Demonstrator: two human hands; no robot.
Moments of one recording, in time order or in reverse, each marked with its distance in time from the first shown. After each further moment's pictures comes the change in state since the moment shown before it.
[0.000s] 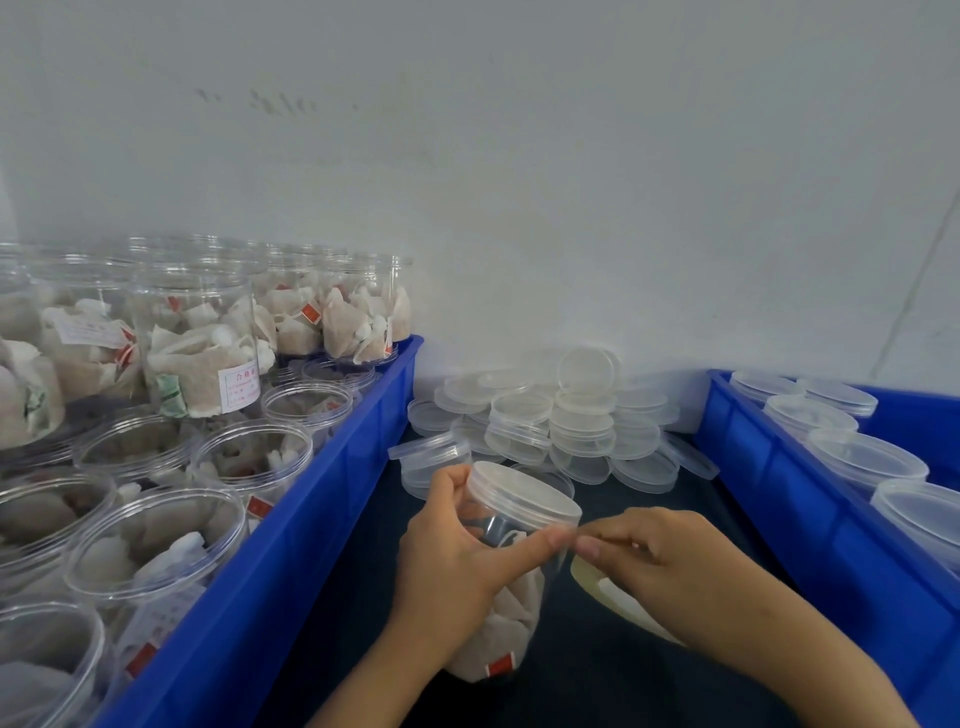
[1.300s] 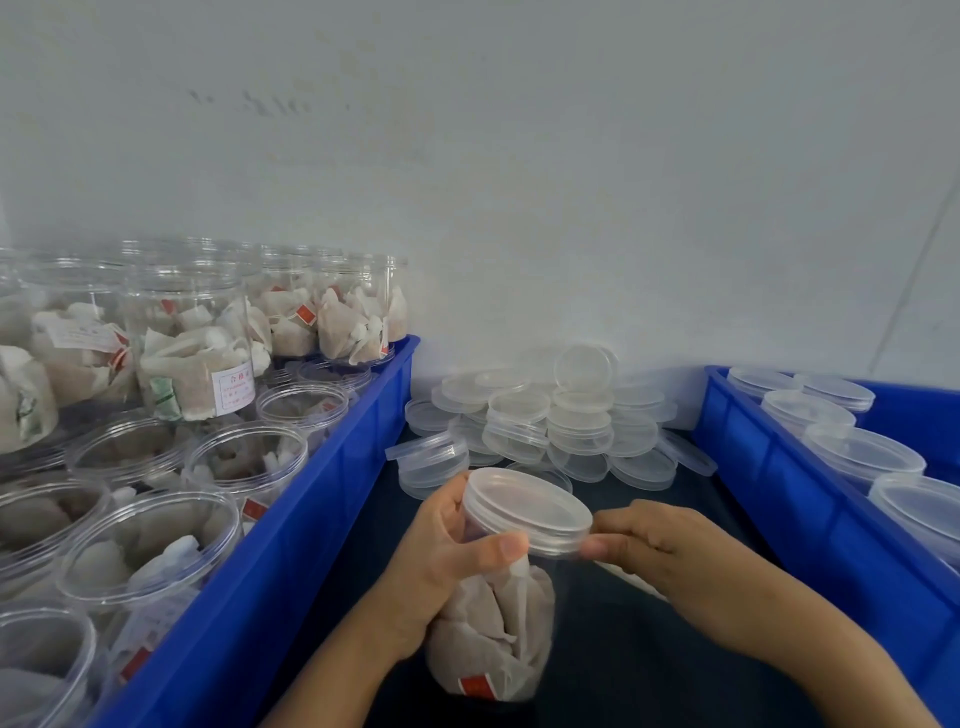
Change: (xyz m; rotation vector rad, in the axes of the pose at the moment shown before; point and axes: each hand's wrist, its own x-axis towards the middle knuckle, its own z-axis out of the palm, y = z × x) left_hand 0.010 -0.002 -0.018 -0.349 -0.437 -0.070; right_hand 0.004 0.011 -0.009 0.079 -0.096 -0.063
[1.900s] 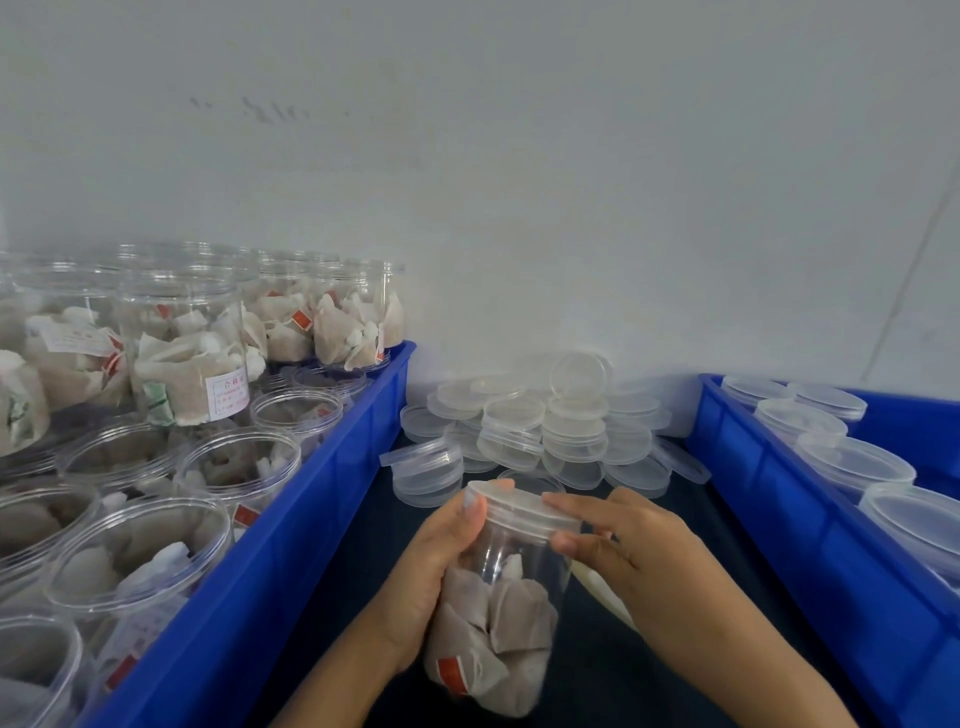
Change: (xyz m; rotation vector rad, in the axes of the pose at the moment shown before) left_hand -0.001 -0.009 0.002 -0.195 0.055 -0.109; right_hand 0.006 -0.007 0.020 -0.007 0.242 -0.039
